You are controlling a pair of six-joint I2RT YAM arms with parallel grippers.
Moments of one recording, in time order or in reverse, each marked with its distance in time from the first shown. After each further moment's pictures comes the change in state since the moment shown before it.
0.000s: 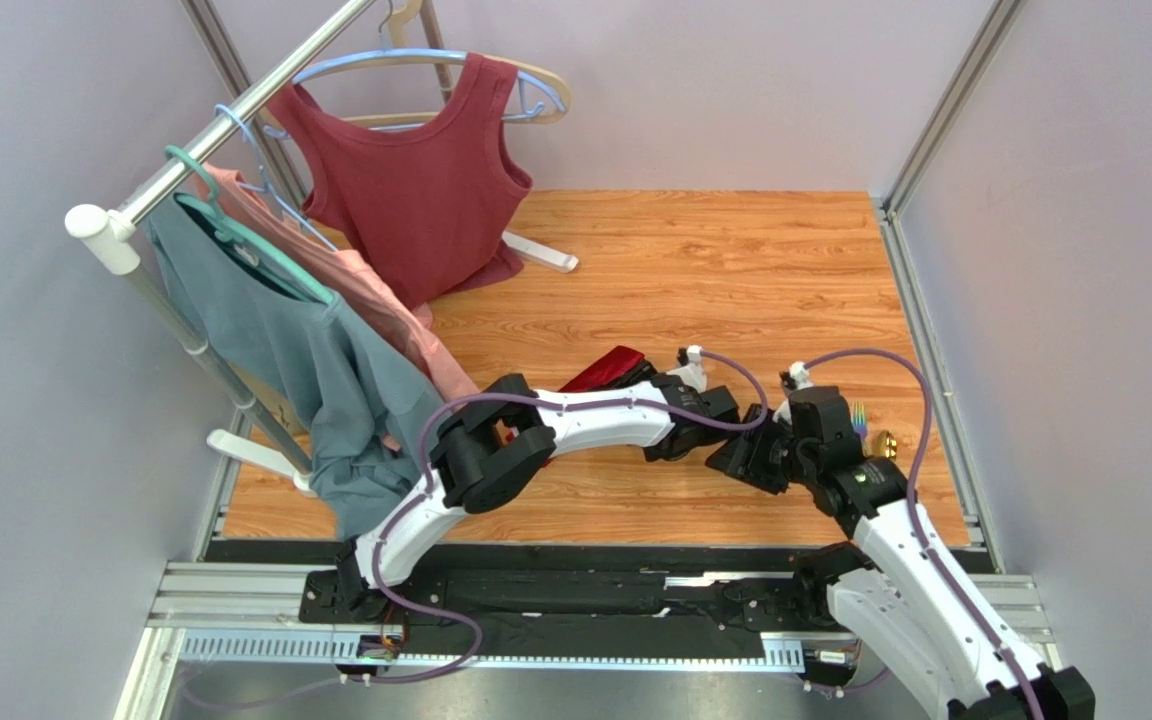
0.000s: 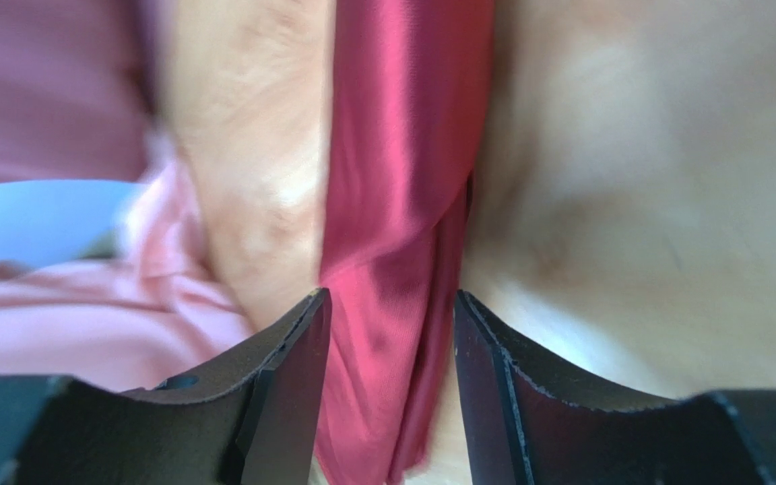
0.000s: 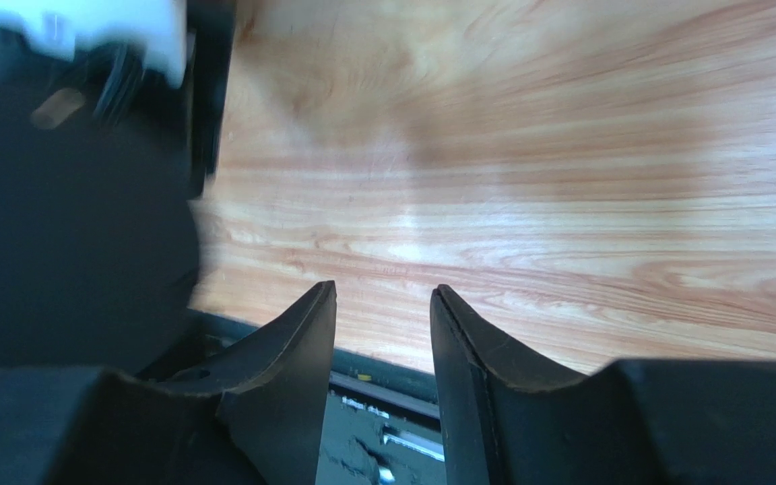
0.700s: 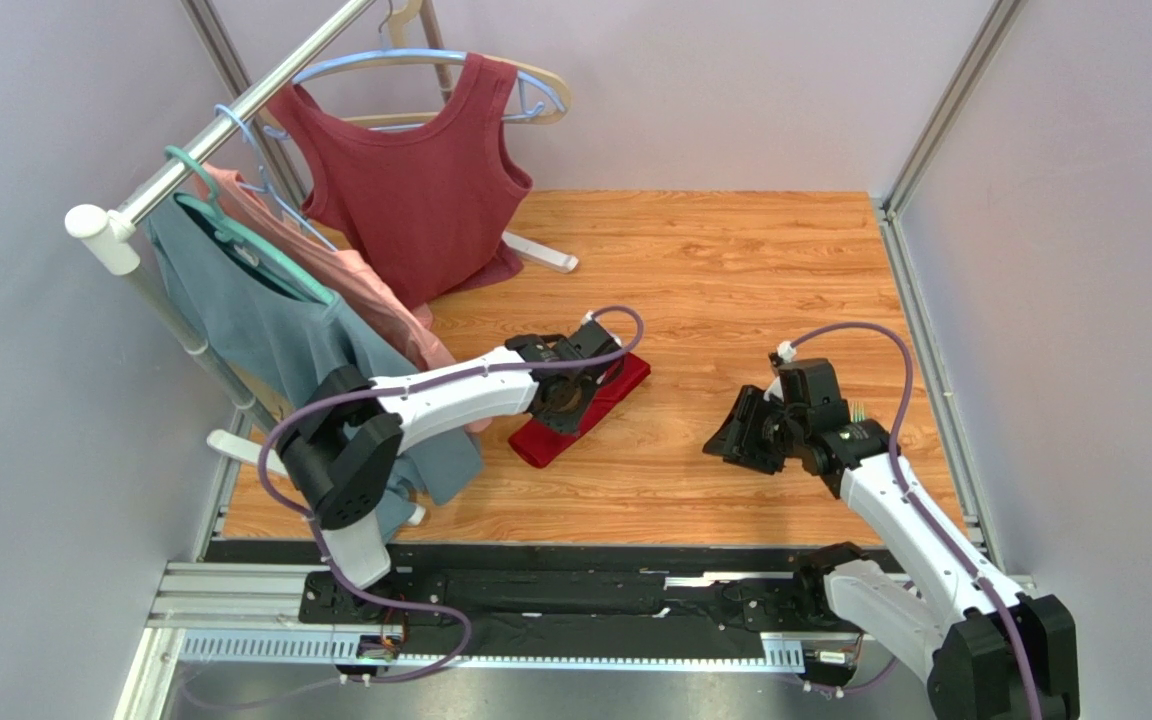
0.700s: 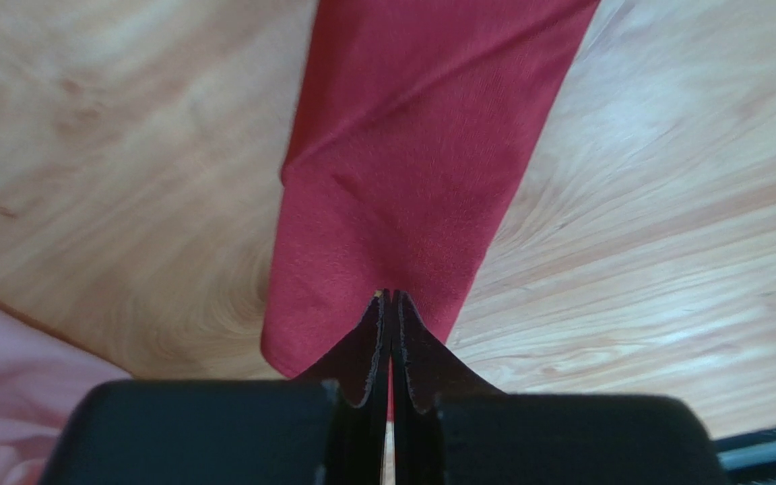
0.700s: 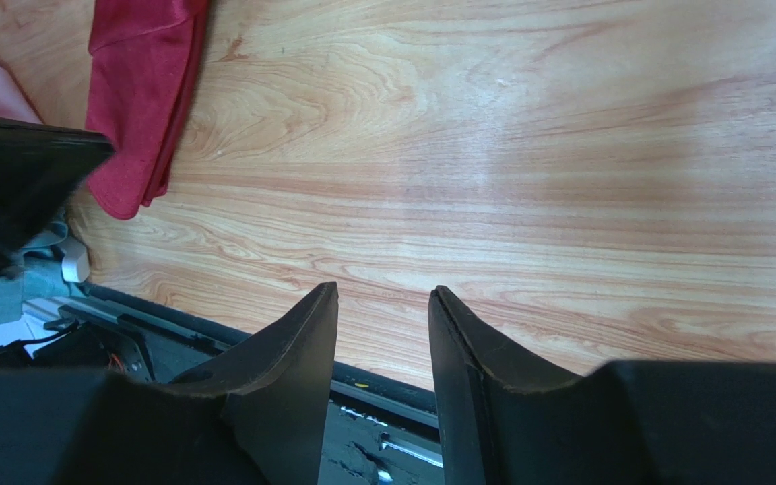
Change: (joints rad) left arm 0.269 -0.575 -0.565 0.310 0.729 0.038; right arm -0.041 0.216 0.100 0.024 -0.023 -0.061
